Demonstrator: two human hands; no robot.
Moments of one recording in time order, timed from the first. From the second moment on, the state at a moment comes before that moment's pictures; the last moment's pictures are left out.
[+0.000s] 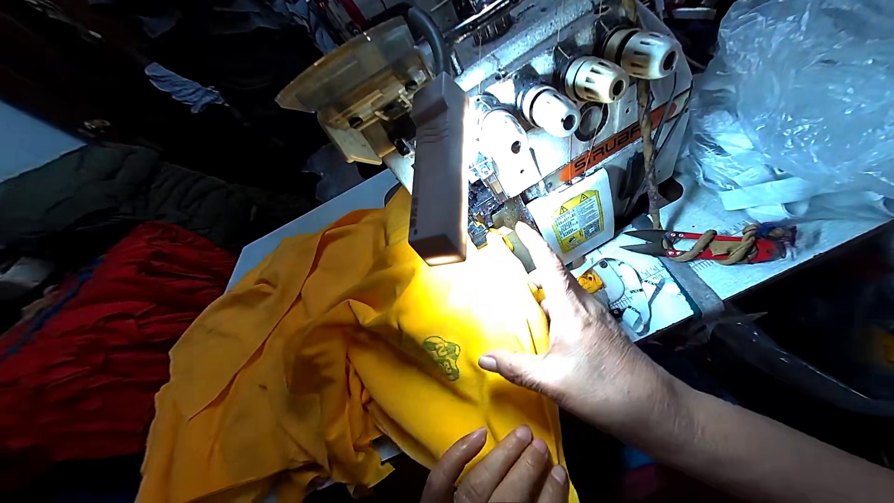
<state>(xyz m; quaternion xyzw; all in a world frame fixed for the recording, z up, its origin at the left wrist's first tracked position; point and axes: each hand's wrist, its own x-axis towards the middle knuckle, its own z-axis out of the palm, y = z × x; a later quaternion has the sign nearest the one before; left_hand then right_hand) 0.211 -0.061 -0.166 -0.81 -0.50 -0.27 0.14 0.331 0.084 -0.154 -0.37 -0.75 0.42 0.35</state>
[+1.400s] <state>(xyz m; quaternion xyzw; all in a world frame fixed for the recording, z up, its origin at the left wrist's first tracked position) 0.208 -0.054 -0.171 -0.79 -0.54 -0.26 0.14 0.324 0.068 -0.179 -0.35 -0.65 0.53 0.43</state>
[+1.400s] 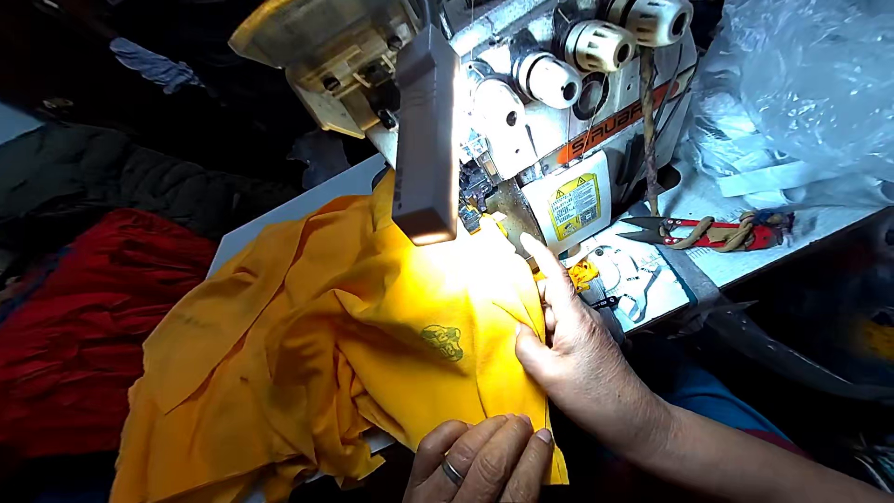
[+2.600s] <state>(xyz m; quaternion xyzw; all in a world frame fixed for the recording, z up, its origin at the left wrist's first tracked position) 0.201 -0.026 -0.152 -0.76 -0.60 -0.25 -0.06 0.347 0.094 -0.169 -0.27 -0.59 0.66 0.38</state>
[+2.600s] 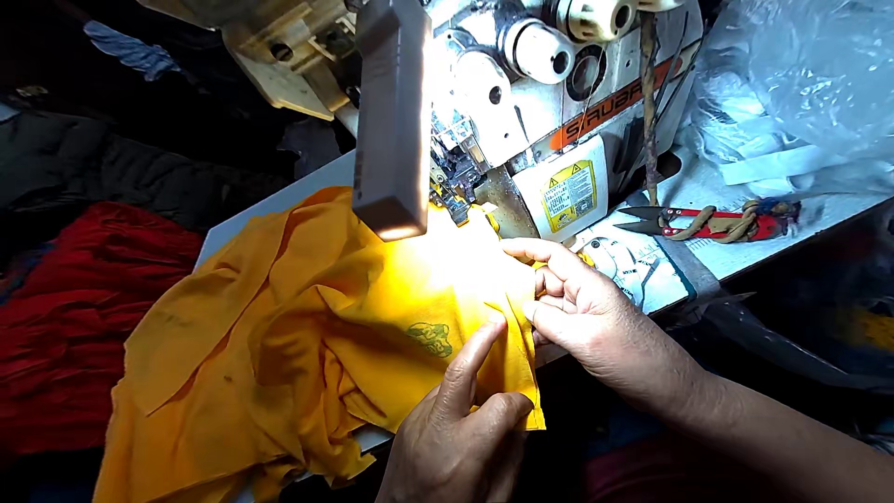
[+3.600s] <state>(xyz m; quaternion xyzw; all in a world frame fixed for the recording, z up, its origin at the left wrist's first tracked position) 0.187 -0.023 -0.144 -0.80 -0.57 -0.18 0.00 0.344 0.117 -0.152 -0.19 -0.81 0.48 0.29</state>
